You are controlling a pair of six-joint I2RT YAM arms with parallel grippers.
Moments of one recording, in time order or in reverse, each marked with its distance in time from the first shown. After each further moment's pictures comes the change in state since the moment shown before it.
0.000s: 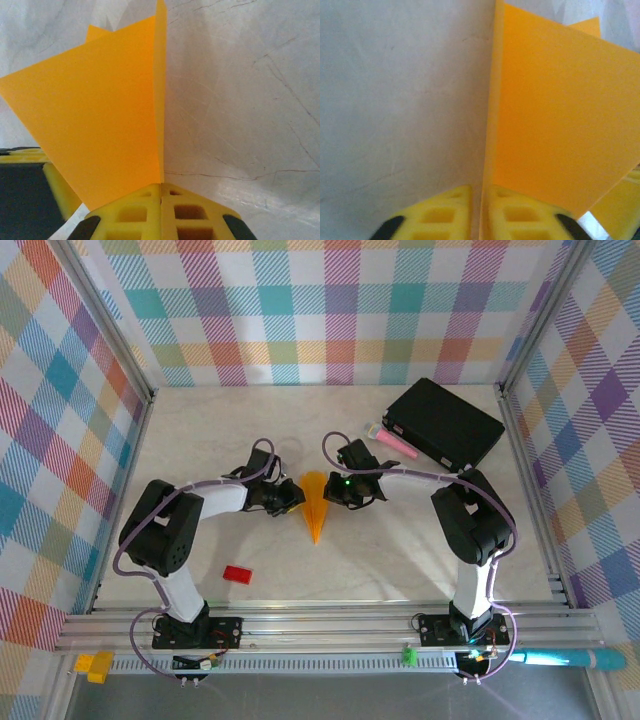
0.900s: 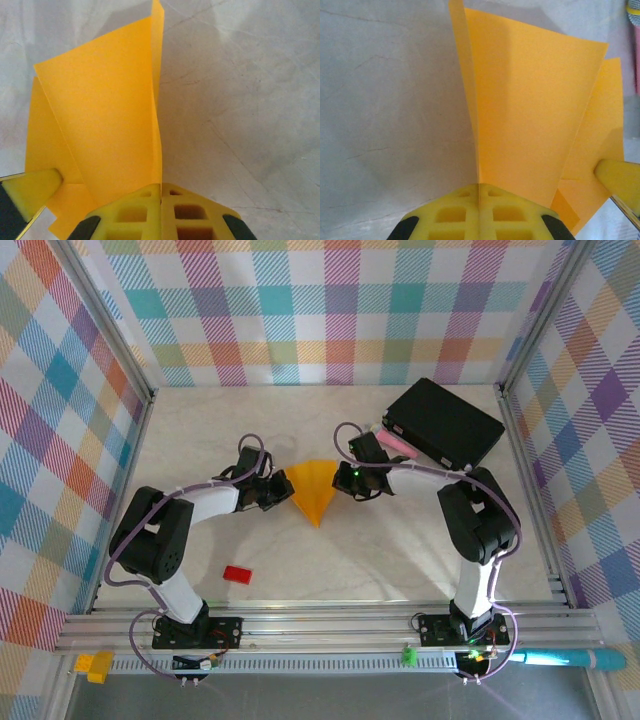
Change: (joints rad) left arm 0.053 -0.064 -0.042 0.061 -0.108 -0.016; right arm -0.058 -0.003 -0.001 0.038 0.045 0.018
